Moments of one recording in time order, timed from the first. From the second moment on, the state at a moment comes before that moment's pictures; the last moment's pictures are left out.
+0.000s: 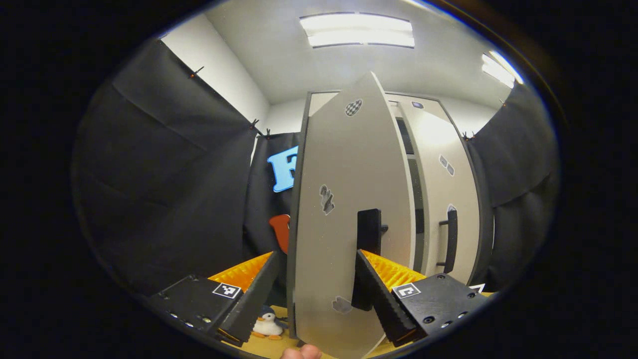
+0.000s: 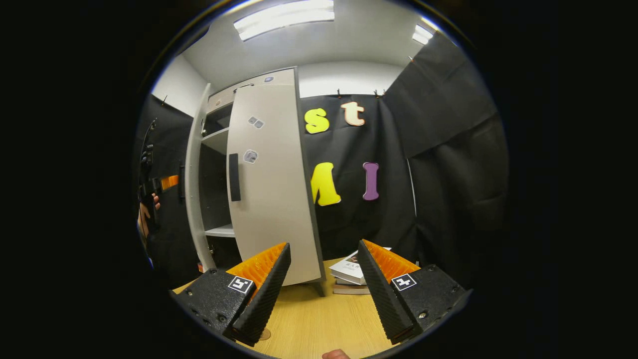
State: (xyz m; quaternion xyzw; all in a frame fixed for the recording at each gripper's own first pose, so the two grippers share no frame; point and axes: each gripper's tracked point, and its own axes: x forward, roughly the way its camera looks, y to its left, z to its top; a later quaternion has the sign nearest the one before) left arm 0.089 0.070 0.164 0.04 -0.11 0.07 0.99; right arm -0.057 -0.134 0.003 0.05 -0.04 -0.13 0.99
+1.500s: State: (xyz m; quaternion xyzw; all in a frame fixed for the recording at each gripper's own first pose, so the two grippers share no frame) left arm -0.011 -0.005 -0.033 -0.03 0.03 0.01 1.00; right arm -0.009 -0.030 -0.051 0.05 0.05 -0.01 1.00
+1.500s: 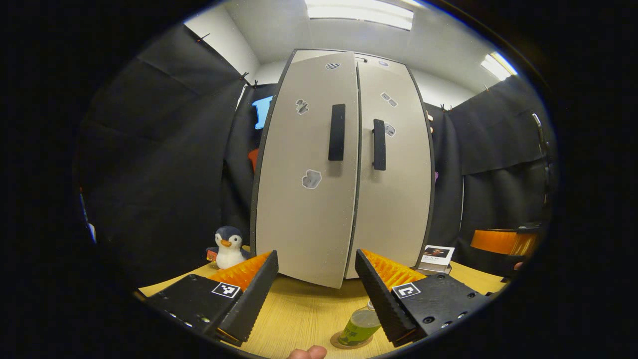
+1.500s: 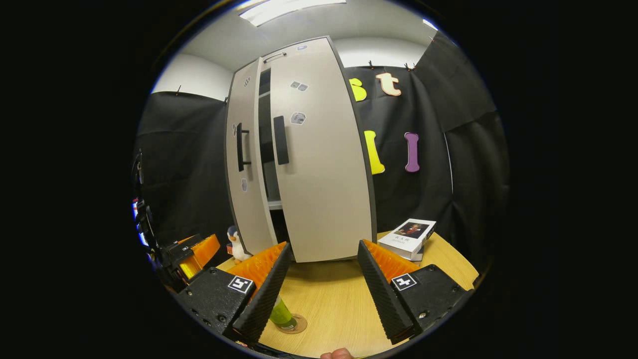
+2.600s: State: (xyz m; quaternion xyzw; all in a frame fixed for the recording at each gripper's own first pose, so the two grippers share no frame) left arm -0.003 0.000 -0.023 -0.02 0.01 0.00 1.00; right arm -0.002 -0.018 -0.056 0.07 0.06 0.01 1.00
